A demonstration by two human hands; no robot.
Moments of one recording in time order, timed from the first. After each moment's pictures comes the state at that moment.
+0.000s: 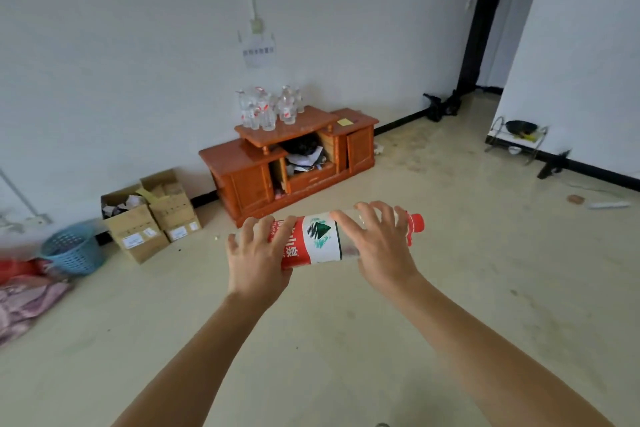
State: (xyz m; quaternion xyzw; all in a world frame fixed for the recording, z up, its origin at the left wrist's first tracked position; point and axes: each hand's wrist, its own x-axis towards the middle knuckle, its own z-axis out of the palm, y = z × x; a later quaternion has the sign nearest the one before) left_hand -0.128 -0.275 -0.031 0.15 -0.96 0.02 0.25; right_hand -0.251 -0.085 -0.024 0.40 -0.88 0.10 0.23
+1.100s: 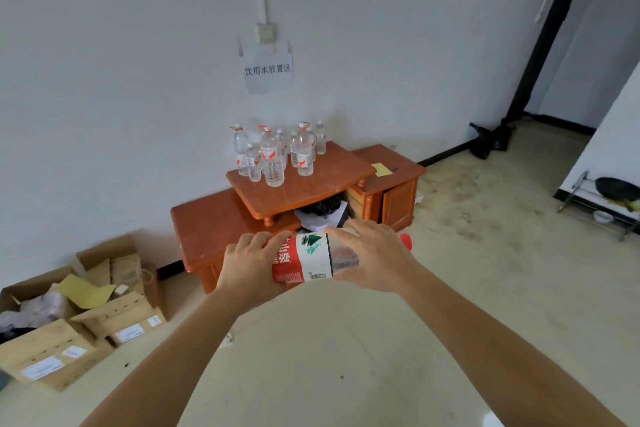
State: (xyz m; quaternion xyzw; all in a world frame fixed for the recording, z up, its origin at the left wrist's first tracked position) left_hand -0.767 -0.817 -0.048 0.18 -0.98 -0.02 0.10; right_hand -0.925 -0.607 -0.023 0.54 -0.83 0.07 0.08
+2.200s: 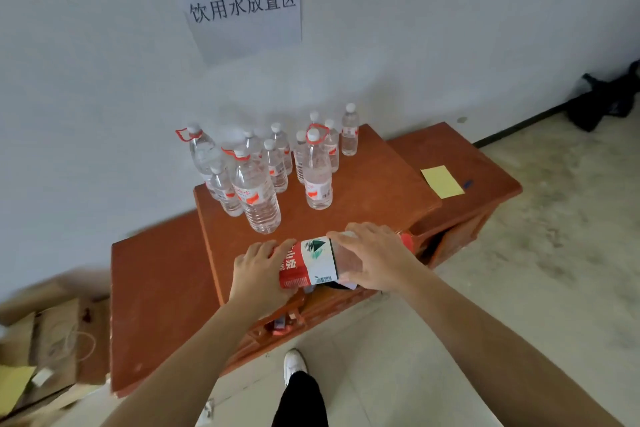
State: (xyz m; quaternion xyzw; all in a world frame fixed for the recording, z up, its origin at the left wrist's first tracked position) left_hand -1.328 -1.187 -0.179 0.27 -0.96 -0.10 -0.02; right_hand -1.518 -1.015 -0.146 0.58 -0.81 0.00 -0.09
